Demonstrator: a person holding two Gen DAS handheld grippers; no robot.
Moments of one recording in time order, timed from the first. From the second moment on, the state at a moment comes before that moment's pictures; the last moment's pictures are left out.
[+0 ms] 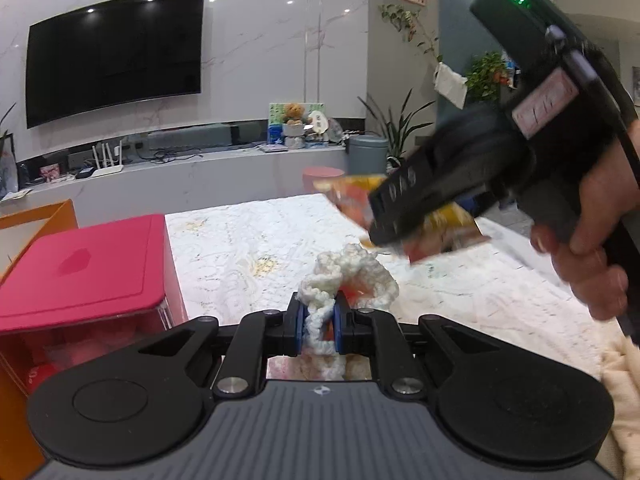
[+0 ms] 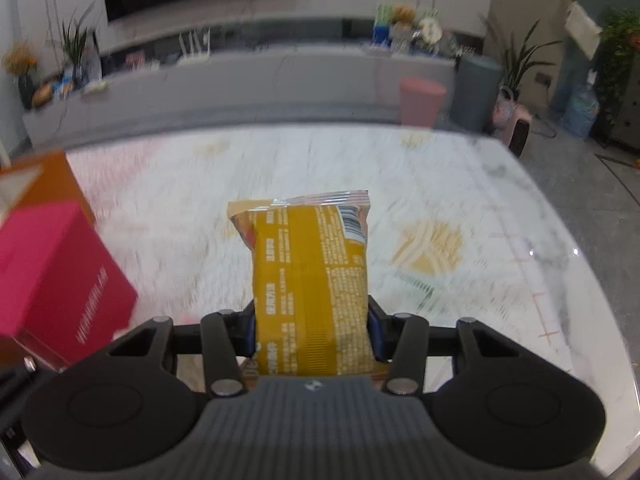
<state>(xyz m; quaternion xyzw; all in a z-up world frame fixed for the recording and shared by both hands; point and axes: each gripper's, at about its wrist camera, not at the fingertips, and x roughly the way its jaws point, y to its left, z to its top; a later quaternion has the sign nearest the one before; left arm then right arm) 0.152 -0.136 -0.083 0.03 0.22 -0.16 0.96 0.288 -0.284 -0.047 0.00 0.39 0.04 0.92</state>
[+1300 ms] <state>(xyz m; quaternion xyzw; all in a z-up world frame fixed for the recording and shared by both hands) 0.140 0.013 0.052 0.00 0.11 -0.07 0.99 0.283 -0.260 -0.032 0.00 0.36 0.08 0.93</state>
